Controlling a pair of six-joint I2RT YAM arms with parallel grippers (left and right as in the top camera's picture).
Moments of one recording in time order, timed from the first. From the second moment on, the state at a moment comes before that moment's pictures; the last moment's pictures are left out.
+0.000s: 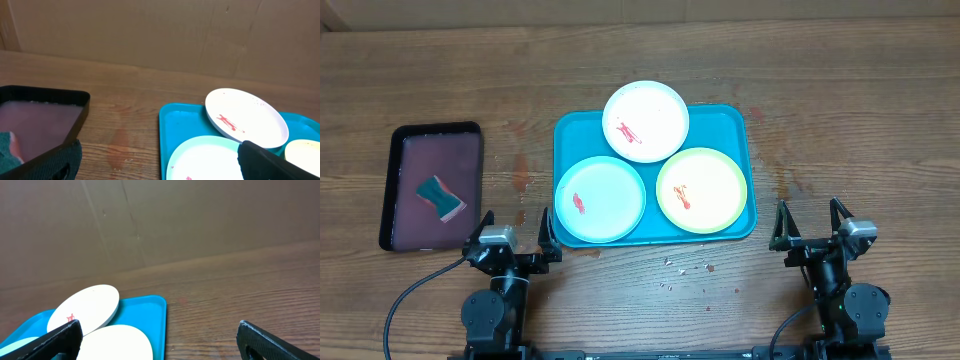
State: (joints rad) left arm 0.02 0.02 0.01 -0.08 0.03 -0.15; right arm 0.05 0.01 0.02 -0.03 -0.07 0.23
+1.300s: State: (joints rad) left arm 0.02 0.34 0.79 -0.49 0.16 -0.40; right arm 0.05 0.01 0.02 -0.03 -0.07 0.23
